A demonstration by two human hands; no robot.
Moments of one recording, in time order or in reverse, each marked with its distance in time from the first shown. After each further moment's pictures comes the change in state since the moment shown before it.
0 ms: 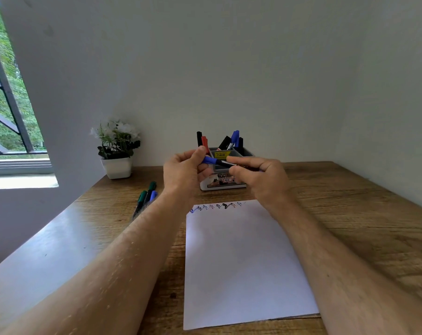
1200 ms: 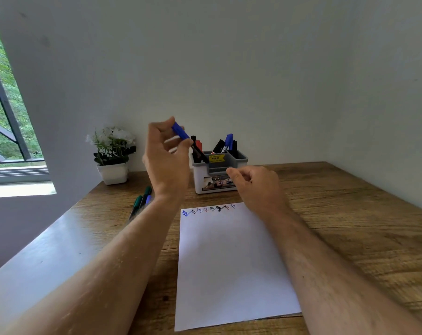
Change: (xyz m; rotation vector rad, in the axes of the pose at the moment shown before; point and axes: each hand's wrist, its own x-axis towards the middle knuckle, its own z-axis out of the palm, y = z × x) left_hand -0.006 0.016 0.006 0.220 0.109 0.717; right_hand 0.003 0.013 -0.005 -0.616 0.076 -0.167
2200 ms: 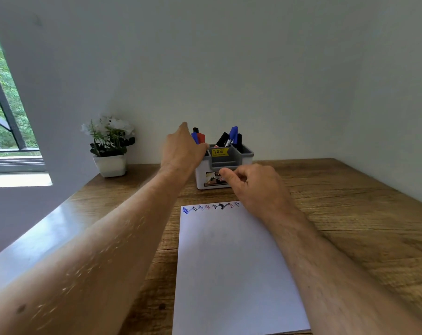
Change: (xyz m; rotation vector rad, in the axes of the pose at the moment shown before) left_hand 0.041 -0.034 0.027 0.963 -0.400 -0.130; right_hand 0.004 -0.001 0.010 -0.198 -0.092 -0.071
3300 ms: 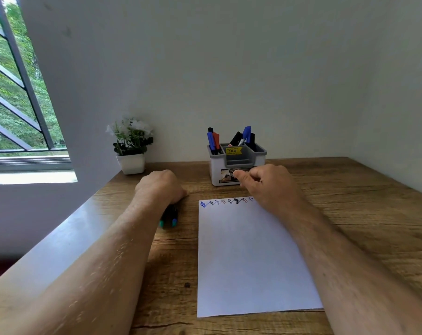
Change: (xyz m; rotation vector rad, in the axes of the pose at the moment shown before) left_hand -0.037 -0.075 -0.035 0.556 -0.398 -0.278; right_hand -0.002 0.003 0.001 0.020 -0.036 -0.024
